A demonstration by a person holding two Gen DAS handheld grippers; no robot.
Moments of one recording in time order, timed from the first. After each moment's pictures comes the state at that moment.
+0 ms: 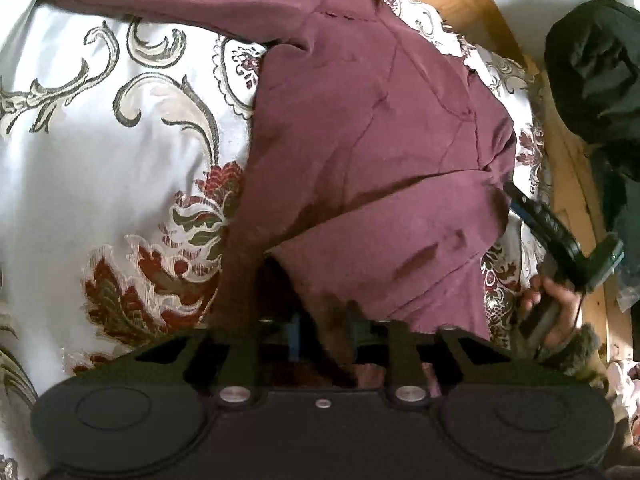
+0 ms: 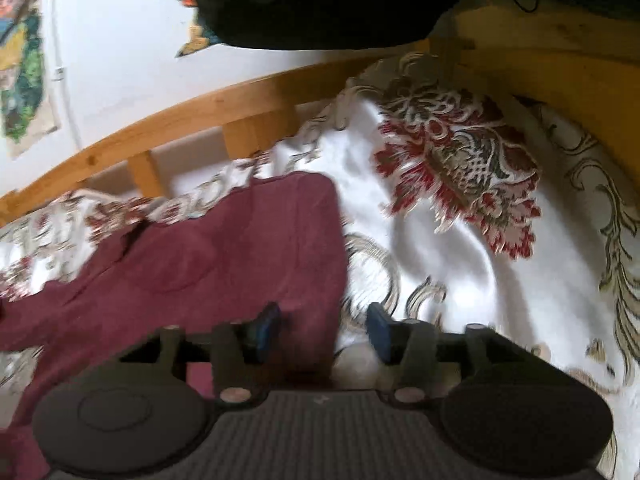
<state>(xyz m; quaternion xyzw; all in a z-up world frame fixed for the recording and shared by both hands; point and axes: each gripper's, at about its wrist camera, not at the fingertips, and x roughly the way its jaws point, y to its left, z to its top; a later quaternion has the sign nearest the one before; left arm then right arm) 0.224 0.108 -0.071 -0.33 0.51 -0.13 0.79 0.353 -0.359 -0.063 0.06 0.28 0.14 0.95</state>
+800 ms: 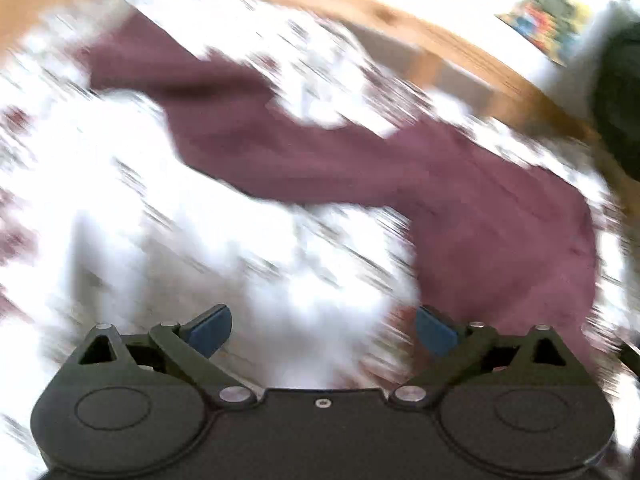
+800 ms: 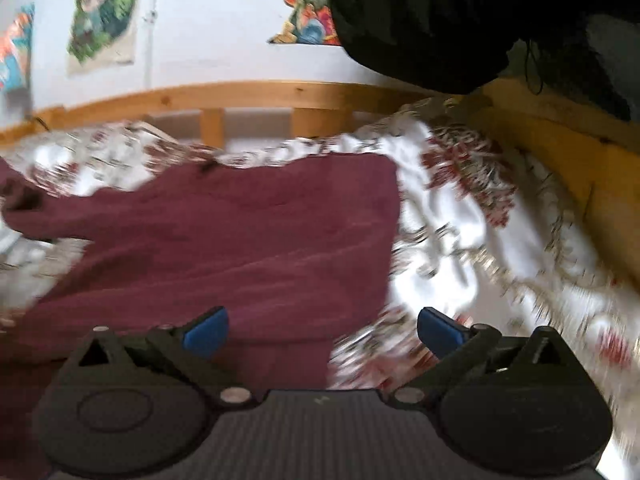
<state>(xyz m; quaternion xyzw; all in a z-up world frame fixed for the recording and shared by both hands) 0.169 0.185 -0.005 -0.16 0.37 0.08 0.91 0.188 -0.286 -0.063 -0.03 0.23 0.12 0.96</state>
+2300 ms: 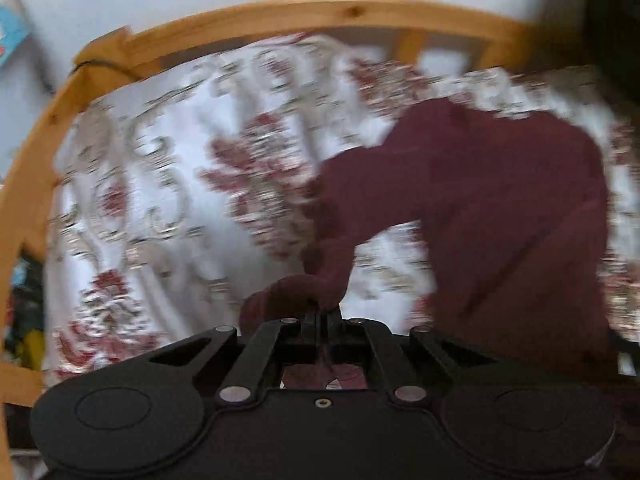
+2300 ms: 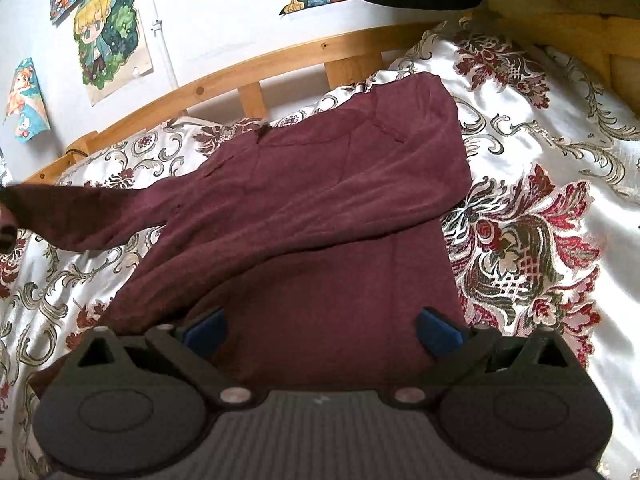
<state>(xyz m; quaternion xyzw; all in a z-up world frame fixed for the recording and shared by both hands) 0.203 0.150 0.141 -0.03 0.51 0.05 0.86 0.162 -0.265 -0.101 0.08 0.29 0.16 0.94</state>
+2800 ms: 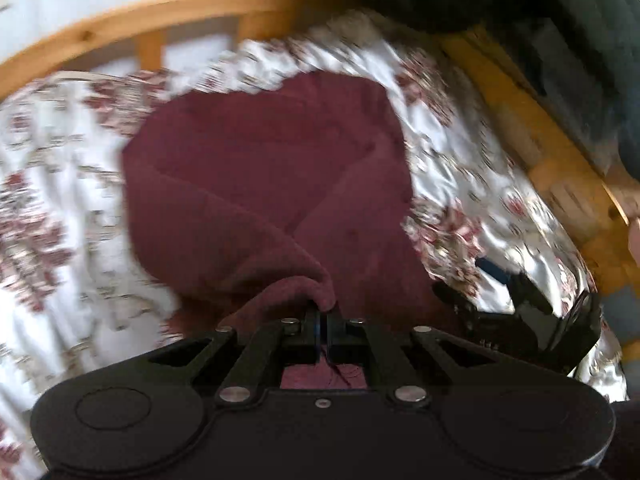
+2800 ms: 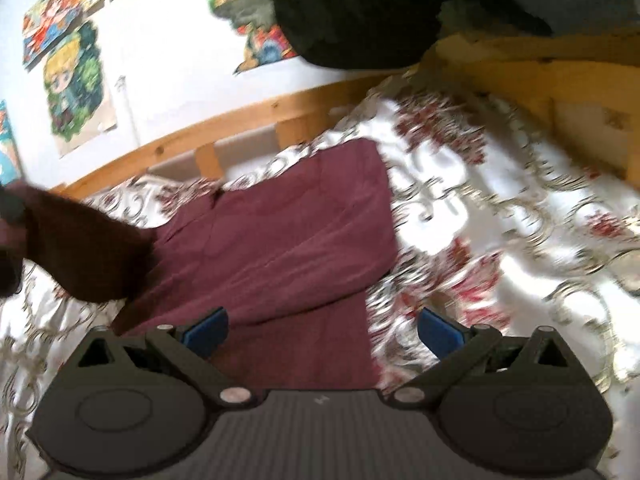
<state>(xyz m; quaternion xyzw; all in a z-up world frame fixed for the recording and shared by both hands) 0.234 -0.031 0.125 -0.02 0.52 -0.19 0.83 0.164 -0.319 -0.066 0.11 0.23 0.09 0.96</state>
